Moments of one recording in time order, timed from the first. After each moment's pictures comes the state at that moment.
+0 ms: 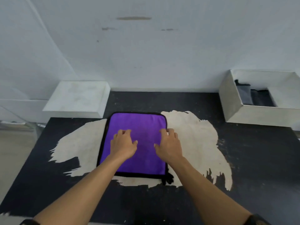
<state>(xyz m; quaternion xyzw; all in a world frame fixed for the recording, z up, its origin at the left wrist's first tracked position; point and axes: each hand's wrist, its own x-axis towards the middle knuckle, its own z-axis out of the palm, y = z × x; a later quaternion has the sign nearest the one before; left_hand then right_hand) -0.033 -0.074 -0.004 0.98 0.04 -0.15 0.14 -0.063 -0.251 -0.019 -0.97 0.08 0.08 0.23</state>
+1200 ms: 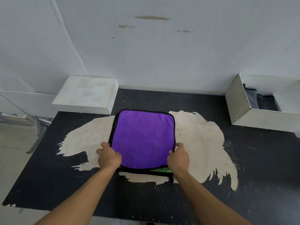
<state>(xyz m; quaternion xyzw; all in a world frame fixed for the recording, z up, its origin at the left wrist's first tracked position) -0.074 0.004 -0.041 0.89 0.30 -0.12 0.31 -0.104 -0.227 -0.046 -0.88 0.29 0.07 0.37</state>
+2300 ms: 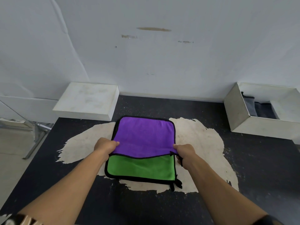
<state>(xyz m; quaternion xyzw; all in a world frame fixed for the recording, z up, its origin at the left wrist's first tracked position) -0.005 0.035 -0.023 0.79 0.36 -0.17 0.47 -0.048 -0.259 -0.025 -0.65 0.46 0.16 0.58</state>
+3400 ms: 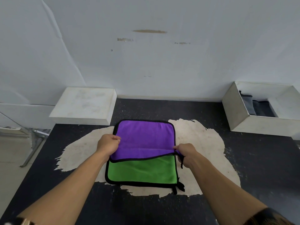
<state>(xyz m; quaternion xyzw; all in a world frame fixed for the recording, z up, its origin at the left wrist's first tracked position) 0.011 0.025 -0.009 0.86 0.22 -0.13 0.44 -0.037 -0.261 -0.009 -0.60 0.48 0.19 0.61</state>
